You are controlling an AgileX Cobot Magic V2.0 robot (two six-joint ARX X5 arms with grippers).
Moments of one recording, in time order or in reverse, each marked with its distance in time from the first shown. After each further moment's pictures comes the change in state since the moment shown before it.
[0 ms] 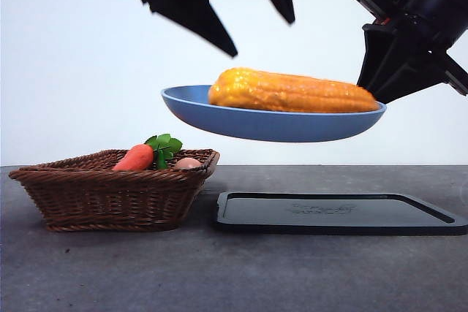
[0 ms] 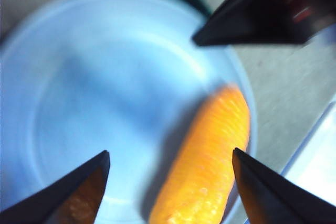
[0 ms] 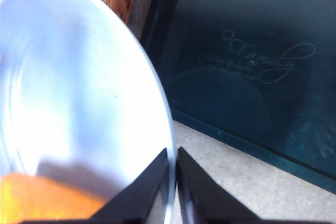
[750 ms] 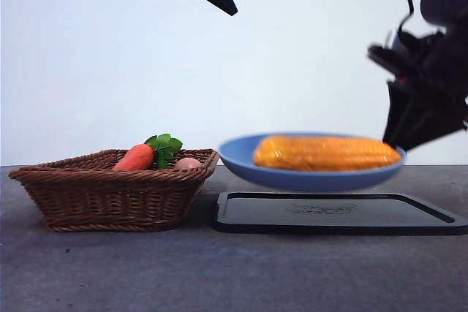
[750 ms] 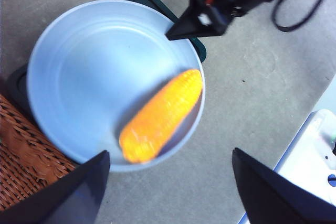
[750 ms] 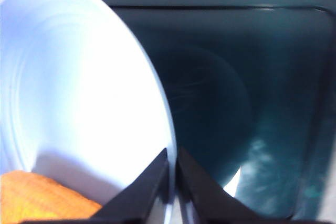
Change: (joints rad) left arm 0.000 -0.040 0.071 -0.051 0.000 0.026; right arm -0.166 0.192 0.007 0.108 0.024 -0.014
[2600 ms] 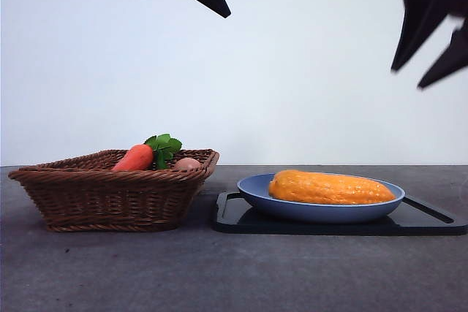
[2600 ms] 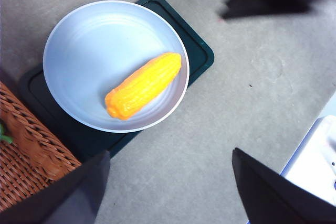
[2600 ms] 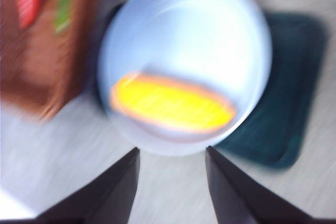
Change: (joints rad) left arm 0.026 0.000 0.000 0.004 0.000 0.004; right arm -0.004 -0.243 0.137 -0.357 -0.004 -0.123
